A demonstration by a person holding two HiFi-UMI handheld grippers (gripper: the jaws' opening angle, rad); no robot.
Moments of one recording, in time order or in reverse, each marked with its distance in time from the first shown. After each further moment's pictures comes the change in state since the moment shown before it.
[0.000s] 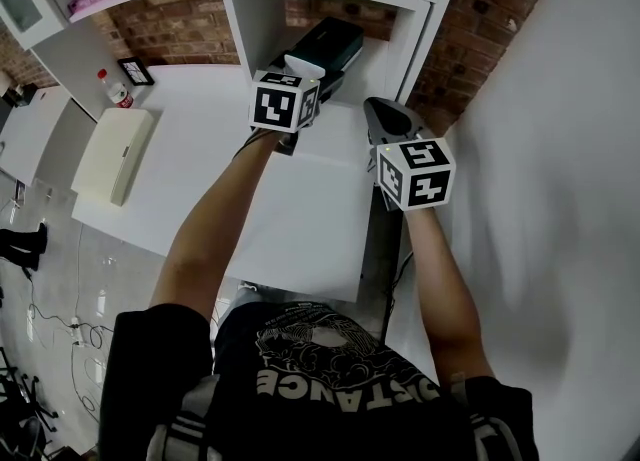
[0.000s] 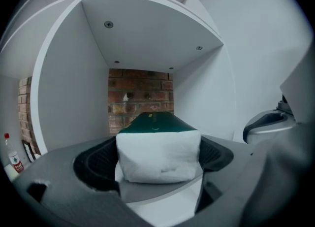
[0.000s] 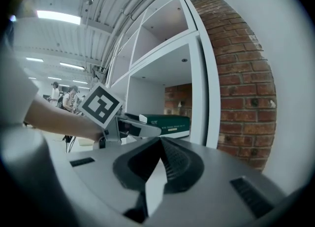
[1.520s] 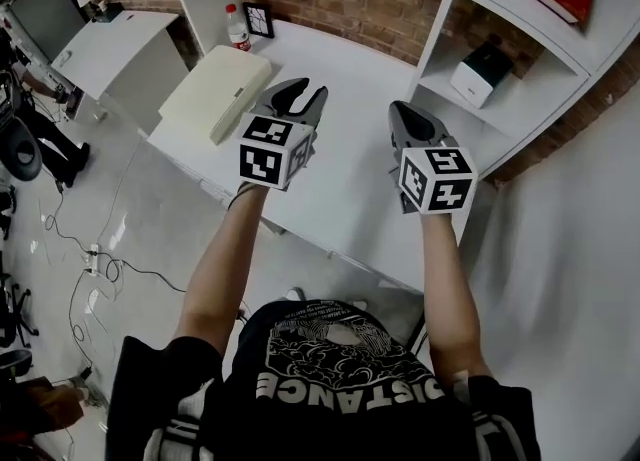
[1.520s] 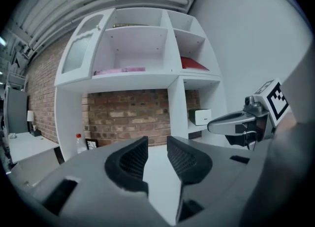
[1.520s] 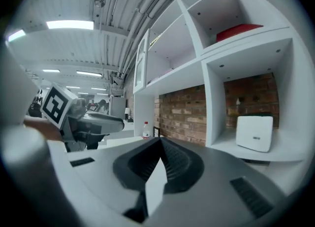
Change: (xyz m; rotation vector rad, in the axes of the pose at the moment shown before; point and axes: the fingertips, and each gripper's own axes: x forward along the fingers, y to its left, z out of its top) left arm -0.306 0.164 -0.067 0.009 -0.071 0.246; right arm 0.077 0.255 0.024 0.018 -0.029 0.217
